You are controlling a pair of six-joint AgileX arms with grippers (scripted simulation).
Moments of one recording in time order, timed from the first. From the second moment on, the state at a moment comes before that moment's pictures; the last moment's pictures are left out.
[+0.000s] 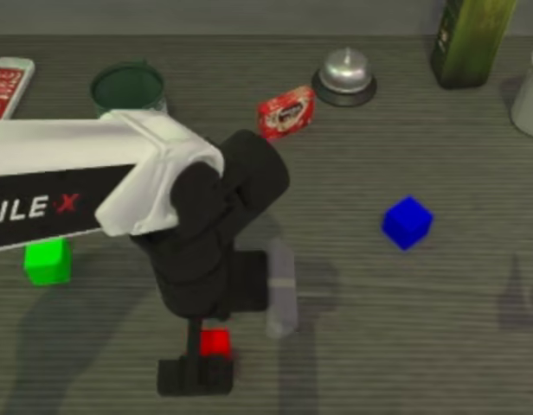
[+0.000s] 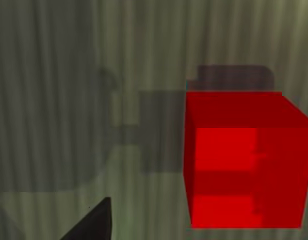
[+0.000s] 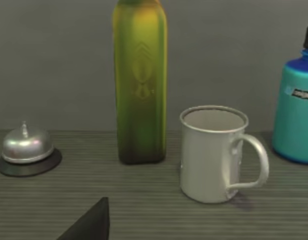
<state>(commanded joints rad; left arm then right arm) -0.75 1.74 1.12 -0.93 0.02 0.82 0.00 0.00 0.00 0.00 0.00 0.00</state>
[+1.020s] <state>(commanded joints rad) -0.51 1.77 1.26 -1.06 0.01 0.47 0.00 0.00 0.00 0.00 0.00 0.00</state>
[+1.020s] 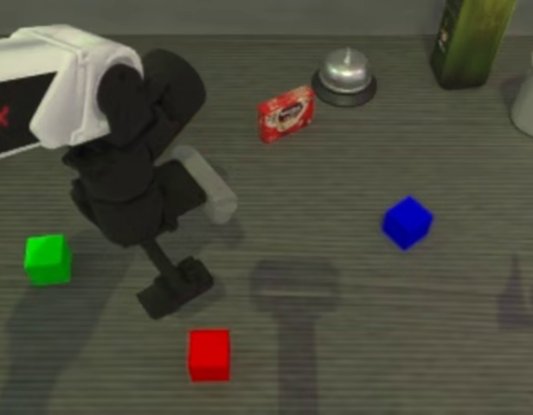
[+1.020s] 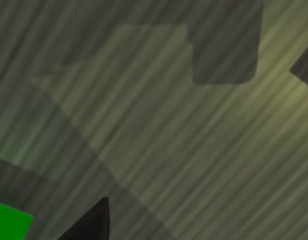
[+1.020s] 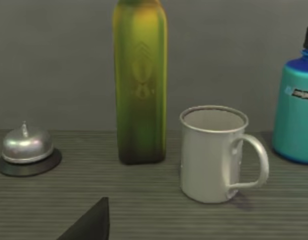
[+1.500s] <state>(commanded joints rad) -0.14 1.85 1.32 -1.06 0.00 -0.11 0.00 0.00 0.00 0.00 0.00 0.00</state>
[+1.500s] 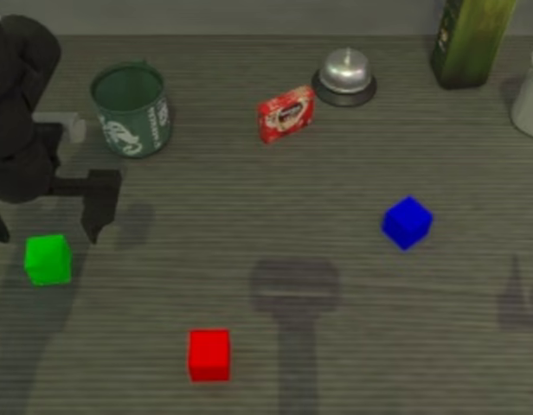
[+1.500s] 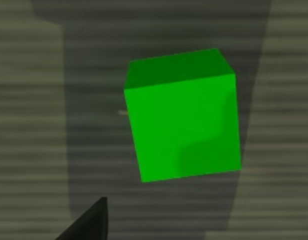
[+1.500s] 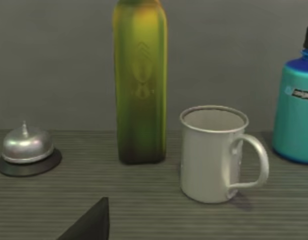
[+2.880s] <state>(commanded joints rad) -0.06 2.01 1.15 -0.71 0.00 -0.20 0.00 0.00 0.00 0.00 0.00 0.00</state>
